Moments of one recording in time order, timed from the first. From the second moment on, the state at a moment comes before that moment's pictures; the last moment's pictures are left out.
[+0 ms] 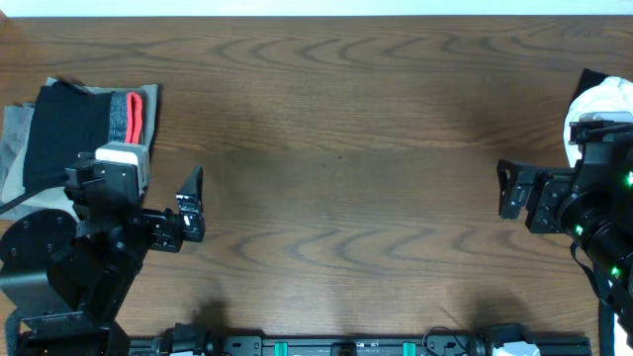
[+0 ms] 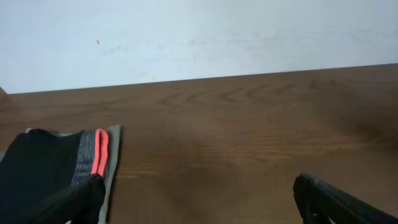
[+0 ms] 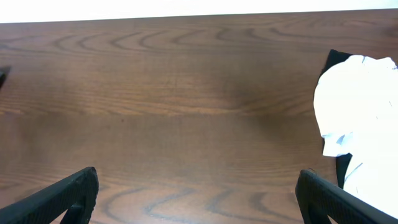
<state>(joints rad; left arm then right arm) 0.08 0.73 1.28 -0.96 0.25 0.06 0.11 0.99 1.62 -1.32 0.02 0.15</state>
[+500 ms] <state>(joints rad) 0.08 0.73 1.28 -0.96 0.25 0.06 0.11 0.99 1.62 -1.37 0.02 0.15</state>
